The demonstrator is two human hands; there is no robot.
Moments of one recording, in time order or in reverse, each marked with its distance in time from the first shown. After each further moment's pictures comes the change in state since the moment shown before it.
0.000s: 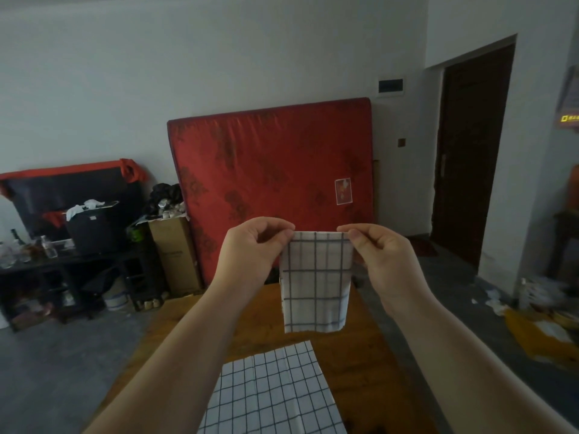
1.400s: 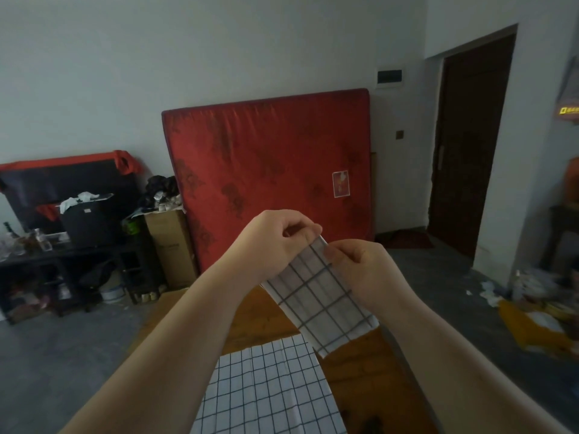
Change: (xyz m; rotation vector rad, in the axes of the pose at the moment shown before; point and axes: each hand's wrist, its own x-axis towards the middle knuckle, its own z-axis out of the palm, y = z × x) left_hand 0.016 0.012 0.009 0.344 -0.345 0.173; right_hand -0.011 0.005 0.008 -0.300 -0.227 0.025
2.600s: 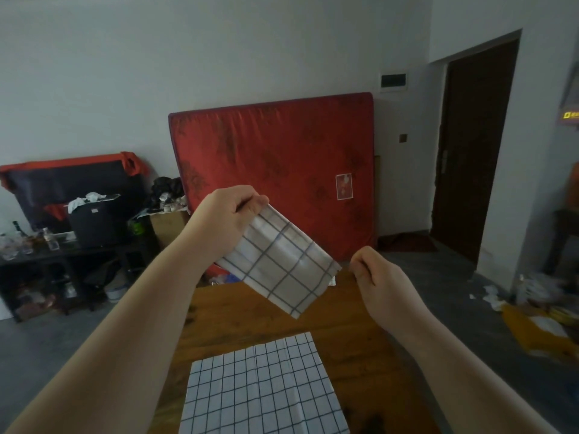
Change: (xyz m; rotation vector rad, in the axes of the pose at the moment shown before) left_hand -0.007 -0.032 -0.061 0.122 0.196 0.104; right_hand -0.020 0.036 -0.005 -0.363 0.061 -0.090
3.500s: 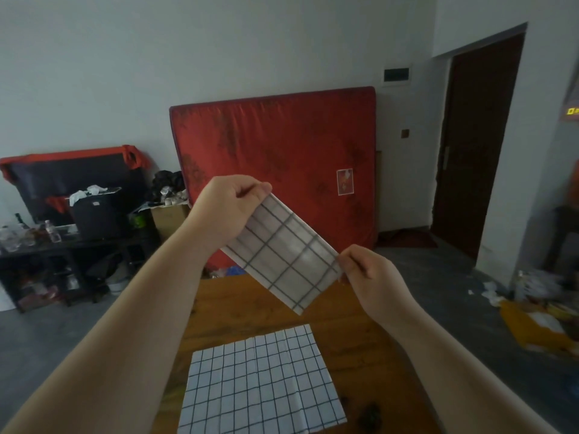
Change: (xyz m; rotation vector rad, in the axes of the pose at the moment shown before) left_hand -0.007 0.025 -0.001 -0.152 0.083 -0.179; right_hand -0.005 -0.007 0.007 0.236 -0.037 -0.030
